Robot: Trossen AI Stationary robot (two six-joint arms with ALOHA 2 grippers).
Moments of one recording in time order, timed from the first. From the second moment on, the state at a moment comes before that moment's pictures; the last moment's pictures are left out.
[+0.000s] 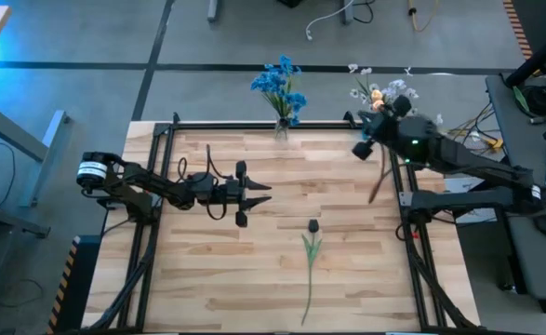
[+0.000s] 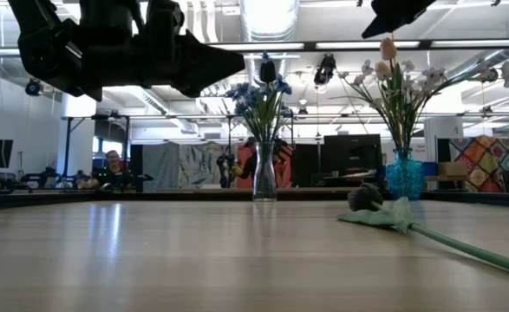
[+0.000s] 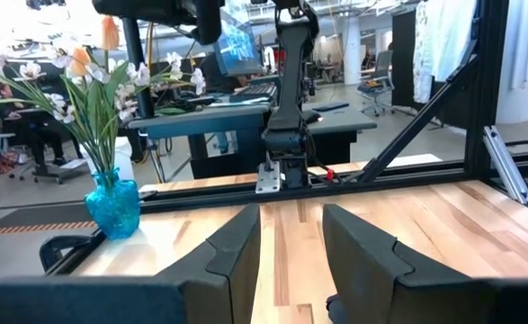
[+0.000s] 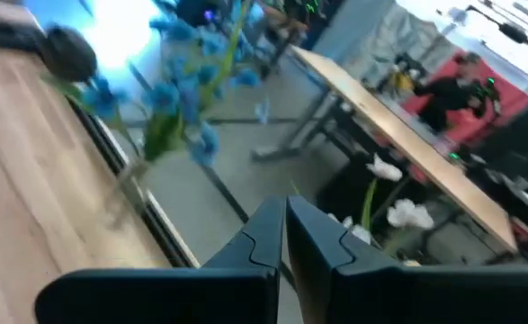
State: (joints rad) left arm 0.03 1.54 0.46 1.15 0.01 0.12; right arm -0.31 0.88 0.97 -0.36 0.61 -0.40
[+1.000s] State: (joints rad) left arm 0.03 1.54 0.46 1.14 0.01 0.12; right arm -0.52 0.86 0.98 -0.44 0.58 -0.33
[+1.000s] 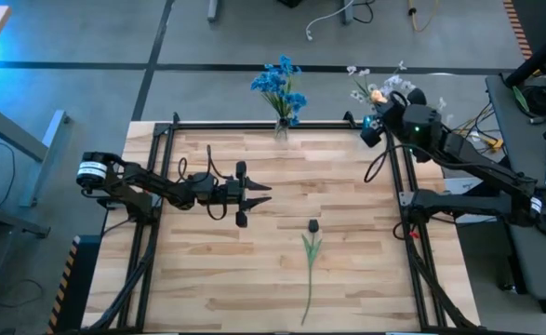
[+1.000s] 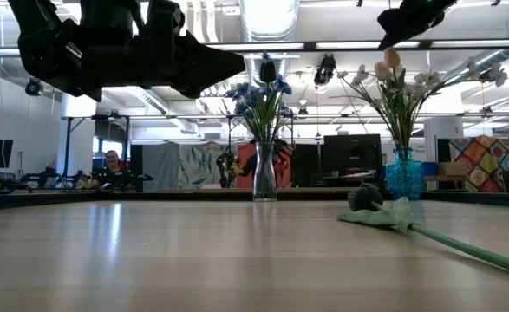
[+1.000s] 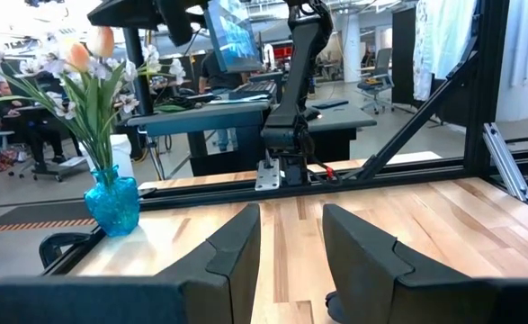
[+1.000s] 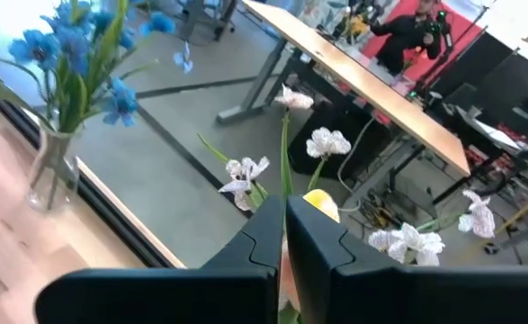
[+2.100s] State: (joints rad) left arm 0.03 1.54 0.46 1.02 0.01 0.08; right arm 0.19 1.01 0.91 -0.62 0.50 0.35
